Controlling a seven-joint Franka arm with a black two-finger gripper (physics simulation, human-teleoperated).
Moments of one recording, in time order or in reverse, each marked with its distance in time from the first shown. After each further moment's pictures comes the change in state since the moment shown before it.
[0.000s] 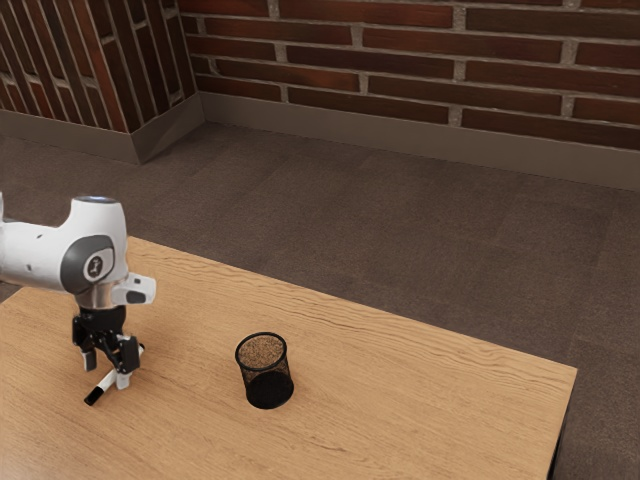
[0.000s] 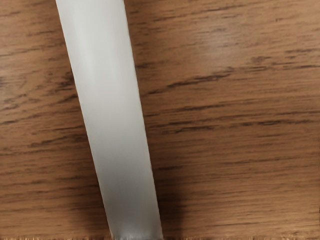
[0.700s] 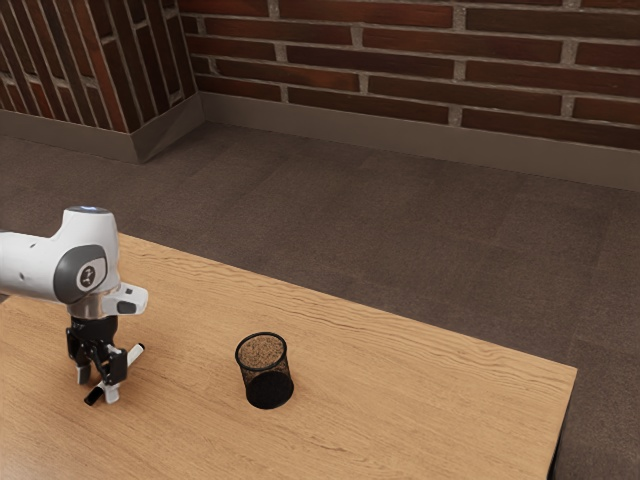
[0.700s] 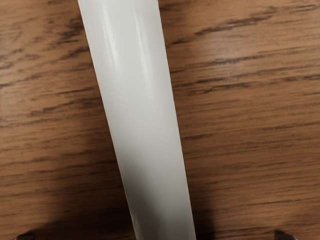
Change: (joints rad) arm 0.019 0.011 0.015 -0.029 0.008 0.028 0.058
